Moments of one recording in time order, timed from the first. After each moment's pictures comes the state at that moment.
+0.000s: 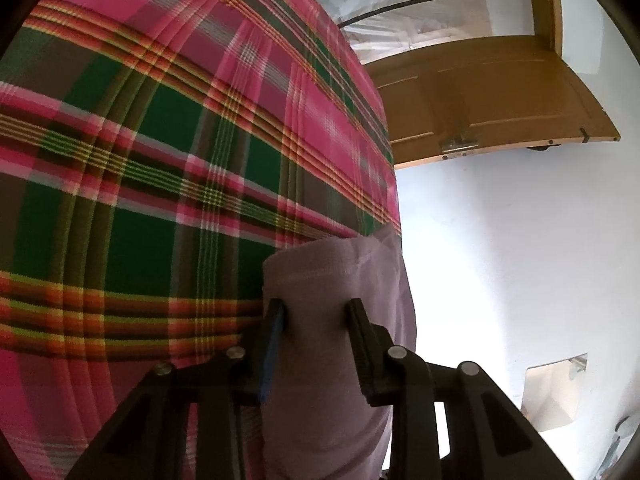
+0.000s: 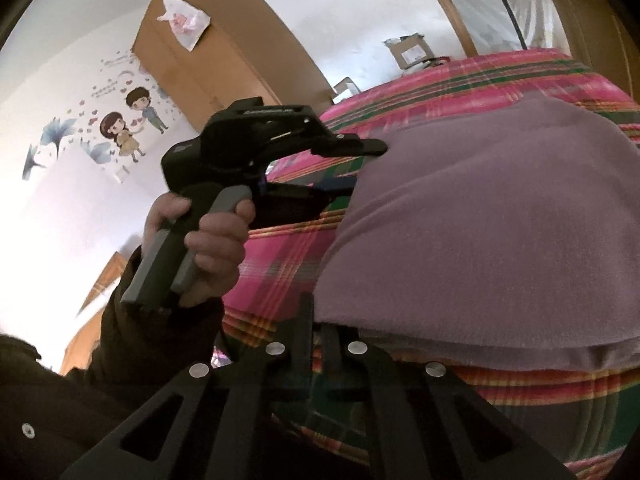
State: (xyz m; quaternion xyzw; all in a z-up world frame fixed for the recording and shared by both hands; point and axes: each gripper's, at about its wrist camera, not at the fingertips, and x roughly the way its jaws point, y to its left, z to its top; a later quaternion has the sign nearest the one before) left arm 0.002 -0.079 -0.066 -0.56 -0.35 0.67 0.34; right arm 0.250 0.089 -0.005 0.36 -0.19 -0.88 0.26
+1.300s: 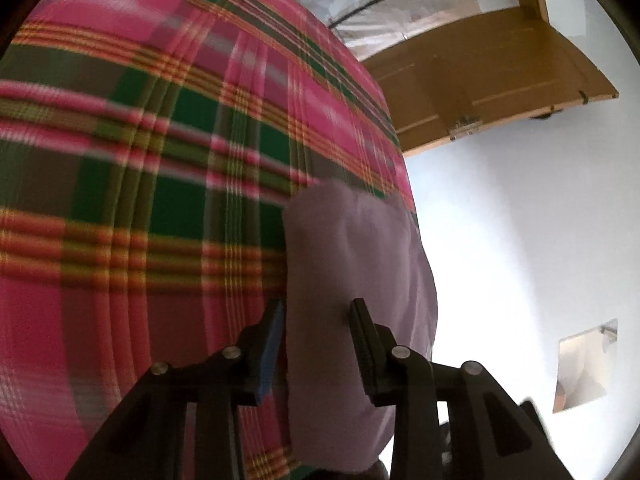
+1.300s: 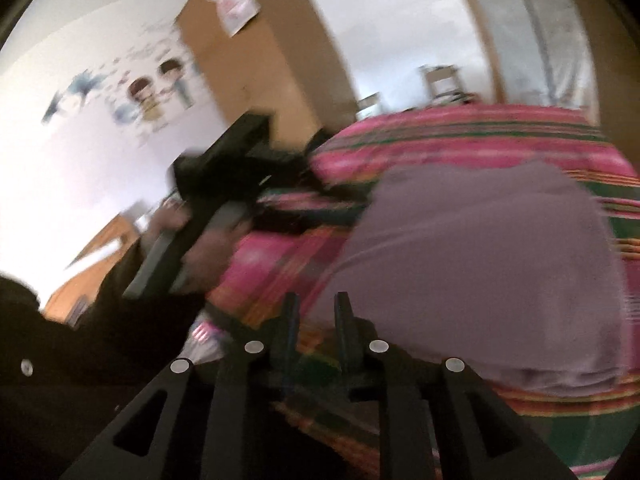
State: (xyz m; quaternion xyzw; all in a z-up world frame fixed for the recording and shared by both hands) left arm 0.044 -0.098 -0.052 -0.56 -0.28 0.70 0.34; right arm 0.265 0.116 0.025 0.32 -0.12 -0.90 0.27
